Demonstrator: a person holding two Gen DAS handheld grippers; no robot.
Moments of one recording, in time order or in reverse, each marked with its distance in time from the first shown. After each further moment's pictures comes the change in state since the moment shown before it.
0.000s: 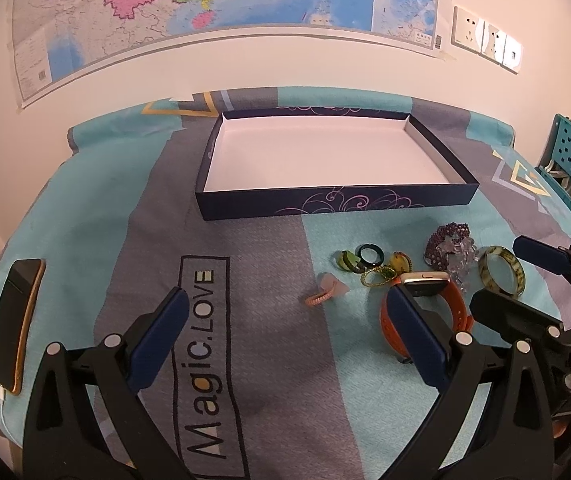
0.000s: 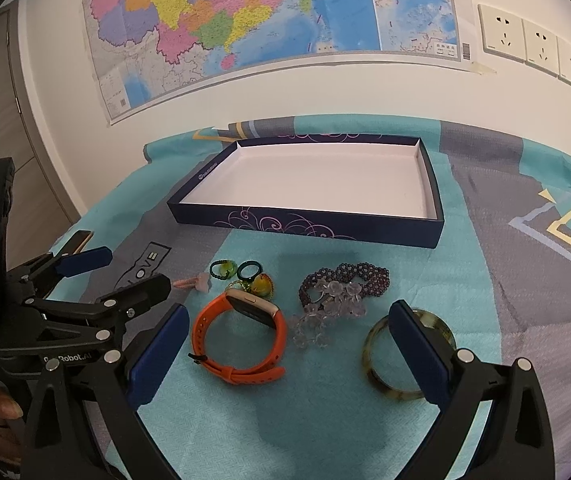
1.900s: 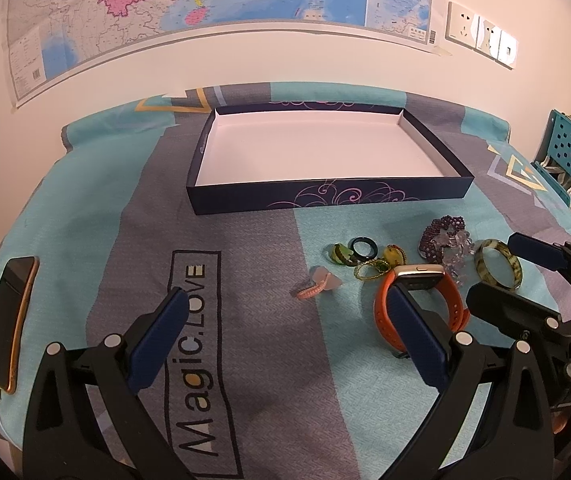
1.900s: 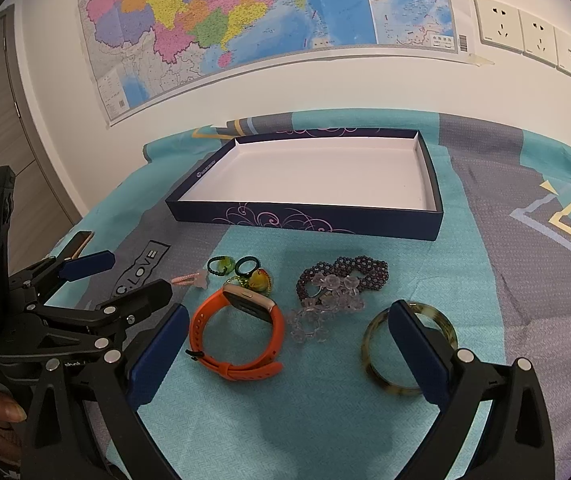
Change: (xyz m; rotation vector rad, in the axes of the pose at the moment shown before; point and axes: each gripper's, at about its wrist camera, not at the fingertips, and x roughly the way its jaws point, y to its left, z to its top) left arm 0.004 -0.007 -0.006 0.008 0.009 -0.015; right arm 0.004 -0.002 -0.004 0.021 0.003 0.004
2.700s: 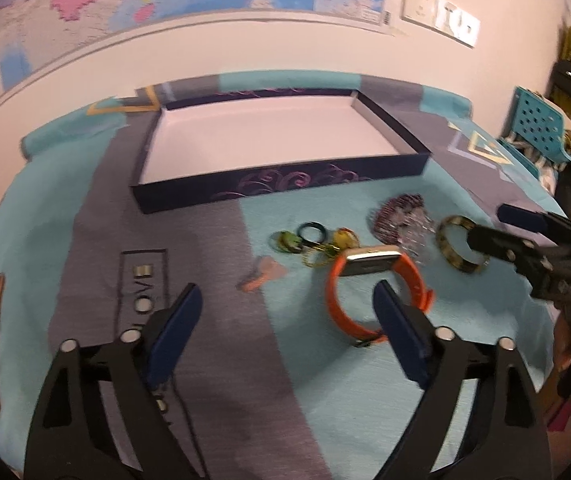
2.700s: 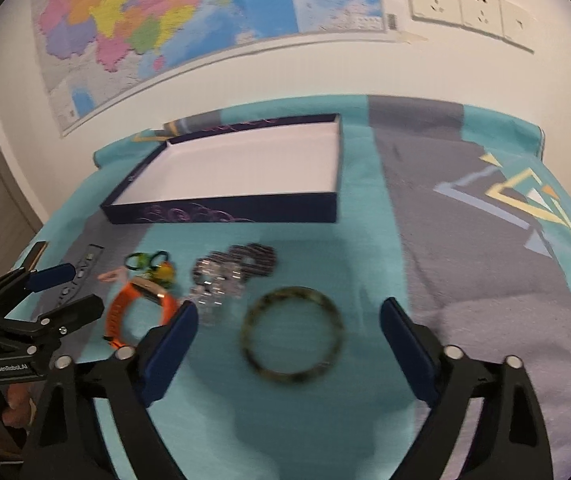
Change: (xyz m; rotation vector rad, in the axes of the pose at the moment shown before) left arm 0.009 -0.019 -0.002 0.086 0.049 -0.152; right arm -0.011 -0.065 -0.009 0.085 0.031 -0.133
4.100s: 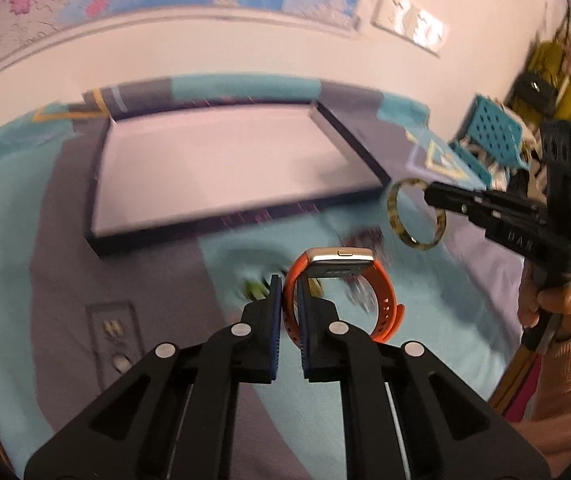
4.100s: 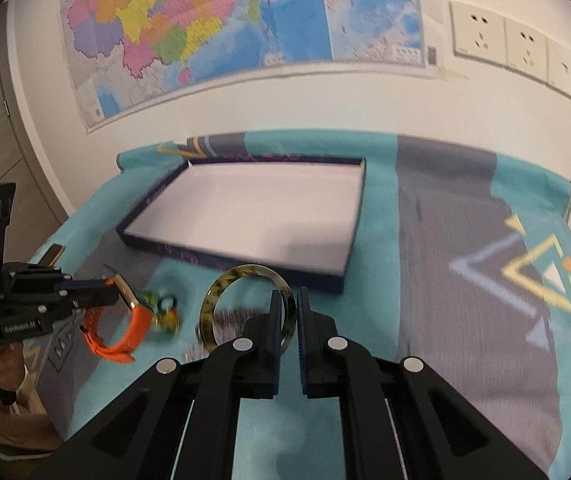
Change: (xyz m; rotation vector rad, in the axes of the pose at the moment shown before) left arm 0.002 0.022 0.052 -0.012 0.039 -0.198; right arm 0.001 -0.003 0.063 -0.128 -0.026 0.092
